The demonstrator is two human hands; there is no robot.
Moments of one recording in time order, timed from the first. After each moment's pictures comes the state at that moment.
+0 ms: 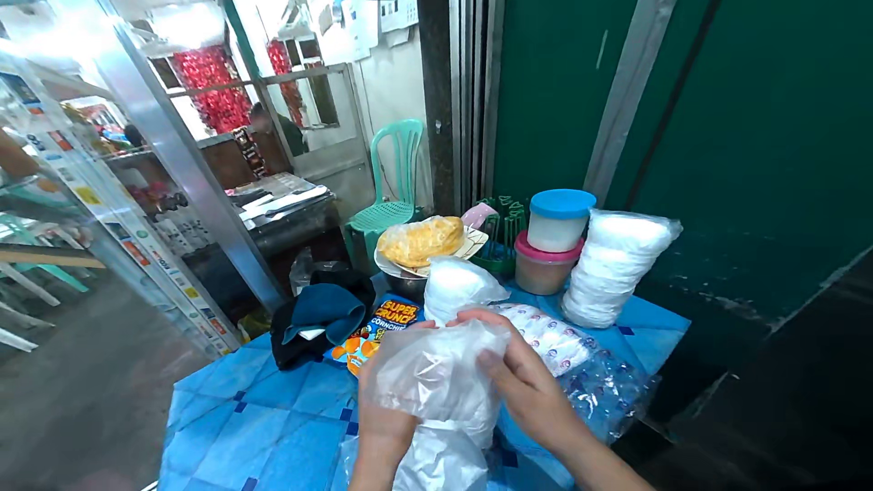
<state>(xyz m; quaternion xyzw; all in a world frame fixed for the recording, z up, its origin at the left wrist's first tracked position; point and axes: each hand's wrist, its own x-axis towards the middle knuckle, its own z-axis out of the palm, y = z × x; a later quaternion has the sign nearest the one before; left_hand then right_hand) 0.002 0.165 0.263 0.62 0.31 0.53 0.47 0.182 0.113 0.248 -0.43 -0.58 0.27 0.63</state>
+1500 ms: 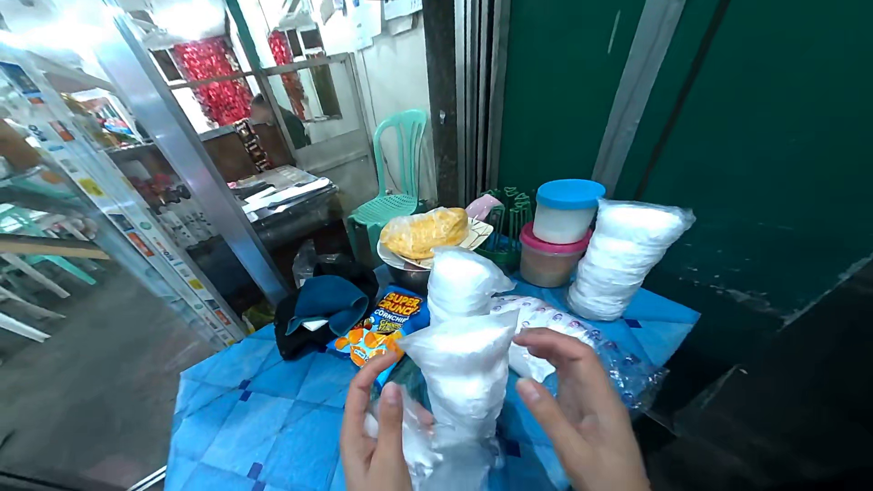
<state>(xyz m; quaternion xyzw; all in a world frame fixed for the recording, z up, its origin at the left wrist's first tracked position) -0.017 0.121 0.253 0.57 0.24 0.61 0.49 0.178 0.072 0.228 -0.48 -0.56 0.06 0.67</state>
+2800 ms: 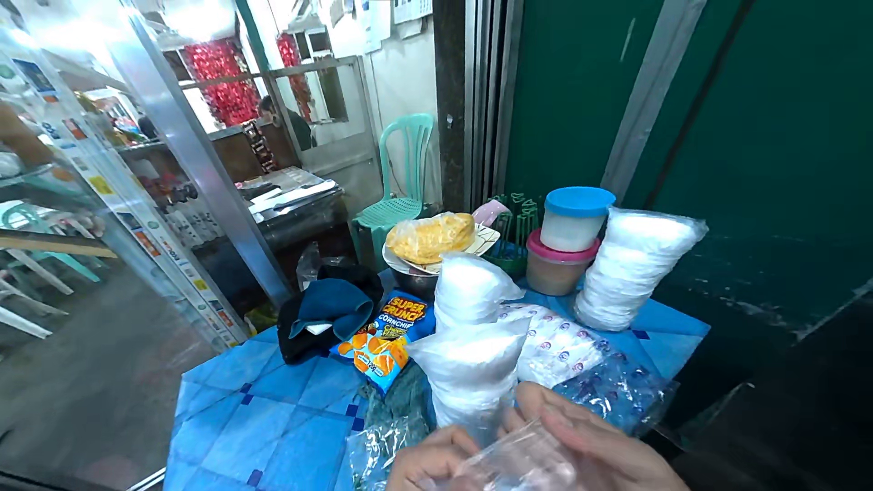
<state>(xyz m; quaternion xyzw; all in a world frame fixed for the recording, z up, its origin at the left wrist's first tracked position) -0.024 0.105 0.249 0.64 0.05 0.45 0.62 0.165 0.046 0.263 -0.14 -0.38 0.64 0.65</state>
